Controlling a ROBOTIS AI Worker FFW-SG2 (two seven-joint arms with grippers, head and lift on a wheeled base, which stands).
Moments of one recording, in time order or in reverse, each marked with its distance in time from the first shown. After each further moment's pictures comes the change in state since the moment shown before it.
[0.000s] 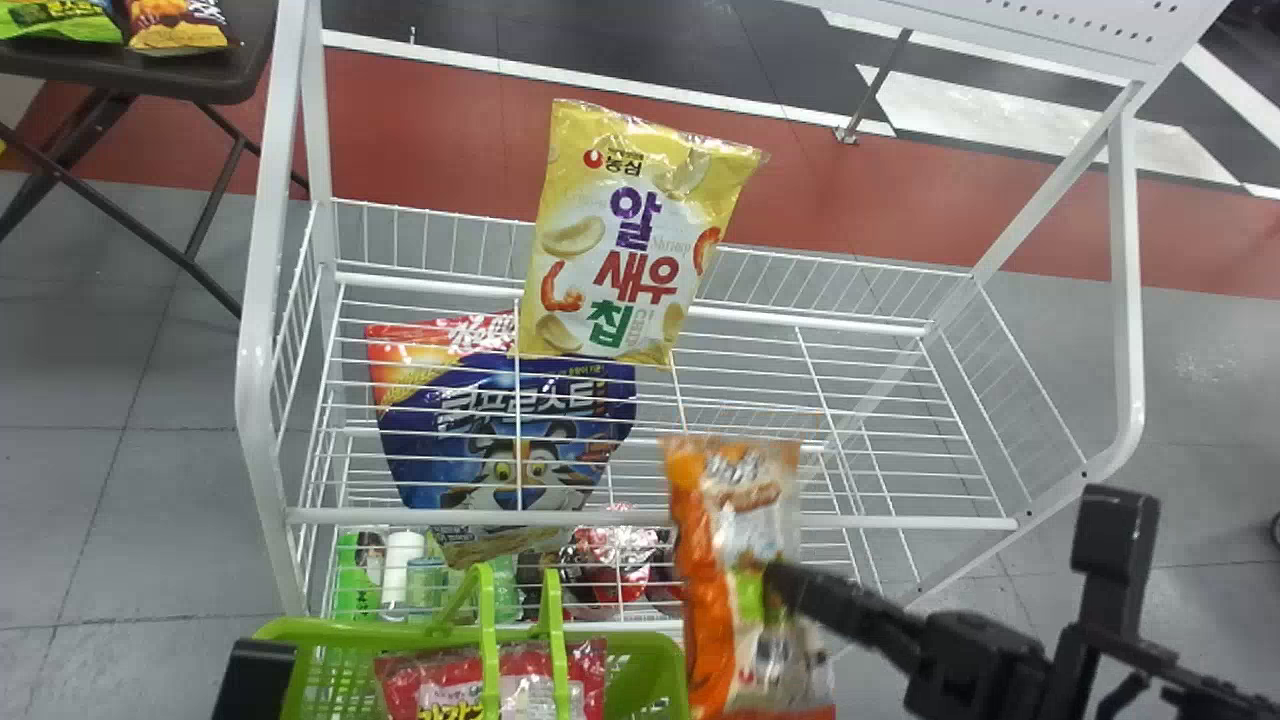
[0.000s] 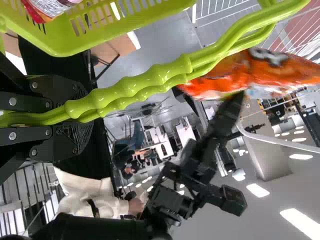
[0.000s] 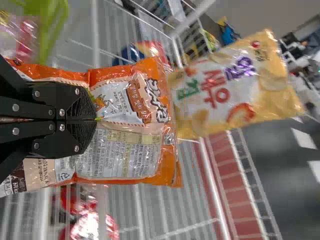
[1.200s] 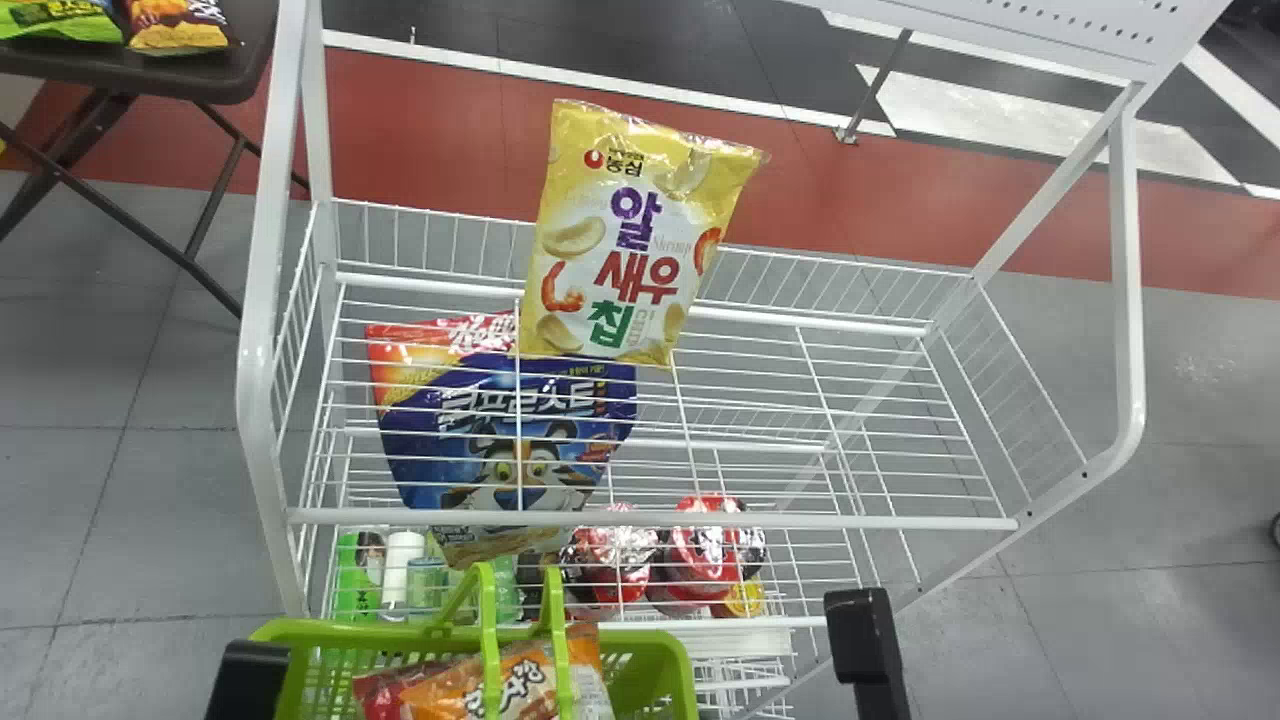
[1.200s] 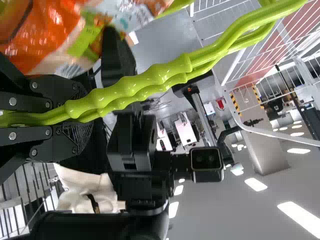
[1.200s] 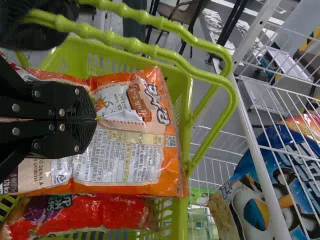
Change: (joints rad) left arm 0.010 0.002 0.004 -0.014 0.012 0.000 -0.016; right arm 0.079 -0.082 0.377 0.053 0.122 0.127 0.064
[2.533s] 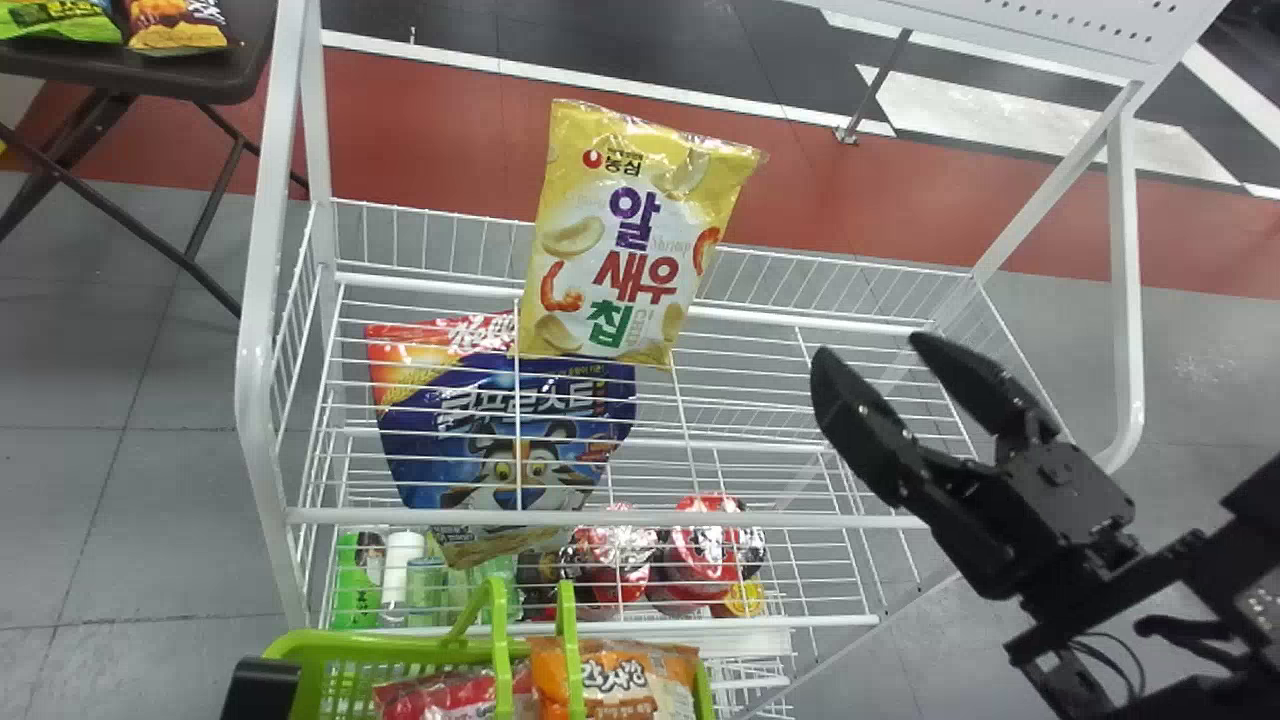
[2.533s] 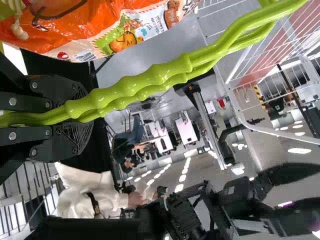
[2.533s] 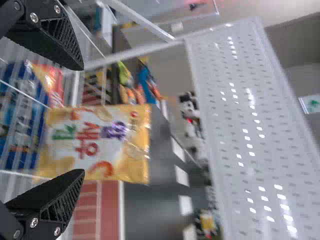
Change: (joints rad) left arm 0.027 -0.002 -0.014 -0.007 0.000 -0.024 0.010; right arm 0.061 0.082 -0.184 -0.090 -0.099 -1.071 -0.234
